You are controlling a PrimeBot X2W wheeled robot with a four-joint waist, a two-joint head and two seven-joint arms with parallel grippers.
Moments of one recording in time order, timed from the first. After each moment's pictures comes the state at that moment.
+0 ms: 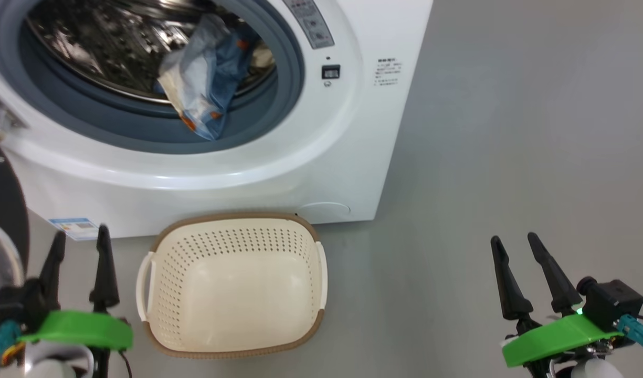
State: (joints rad) left arm -0.30 0.16 0.10 0.45 -0.26 -0.13 -0.26; right arm -0.07 -0.13 0.10 0.20 0.38 0.13 -0.25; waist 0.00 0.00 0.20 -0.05
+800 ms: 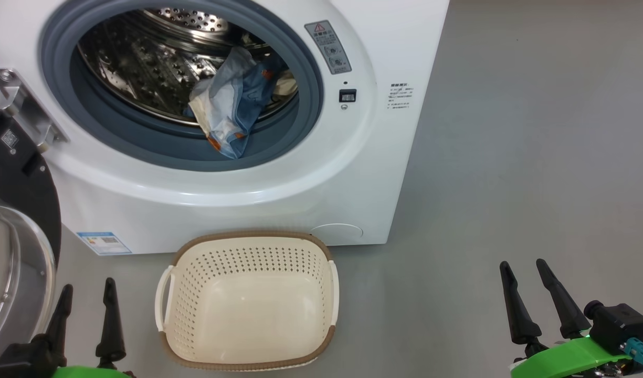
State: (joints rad) left arm -0.09 0.11 0.13 0.33 -0.24 -0.13 -0.26; right arm 0.02 -0.13 0.08 0.20 0.39 0.13 -0.25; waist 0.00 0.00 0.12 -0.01
